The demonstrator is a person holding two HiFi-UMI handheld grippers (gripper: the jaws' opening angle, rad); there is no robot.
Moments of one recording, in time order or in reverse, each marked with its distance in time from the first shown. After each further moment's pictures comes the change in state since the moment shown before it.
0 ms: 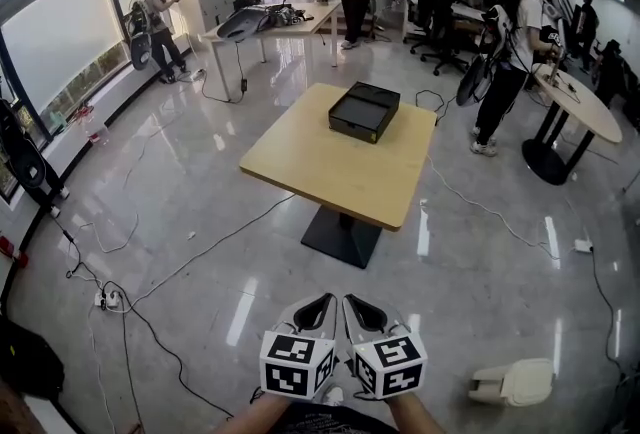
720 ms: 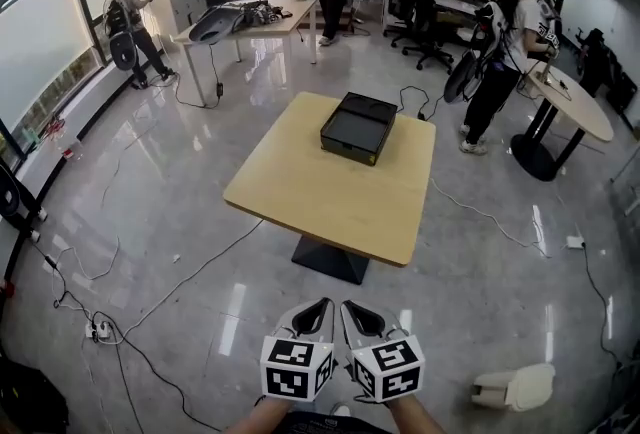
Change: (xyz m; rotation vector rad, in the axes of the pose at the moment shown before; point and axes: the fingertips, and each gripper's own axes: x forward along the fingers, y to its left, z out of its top) left arm 0.171 0.214 0.107 -0.016 0.040 -0.062; right arm 0.266 -0.059 0.093 0.011 0.050 -0.066
